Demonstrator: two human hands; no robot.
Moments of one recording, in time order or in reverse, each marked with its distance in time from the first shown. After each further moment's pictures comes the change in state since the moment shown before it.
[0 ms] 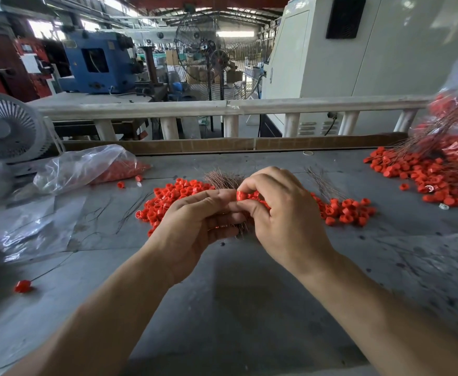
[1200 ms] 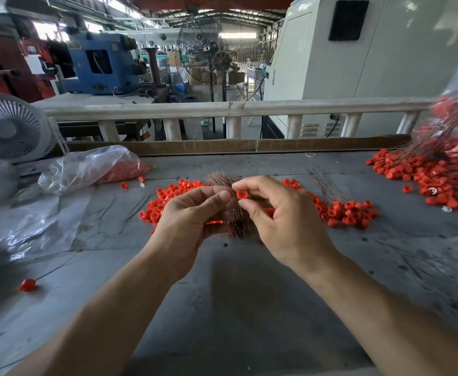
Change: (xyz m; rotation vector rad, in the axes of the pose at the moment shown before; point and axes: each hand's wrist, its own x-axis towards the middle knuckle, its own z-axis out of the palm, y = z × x) left_hand 0.001 -0.001 -0.004 0.043 0.097 0.131; right_hand -0.002 0.005 0.005 0.330 -0.053 0.089
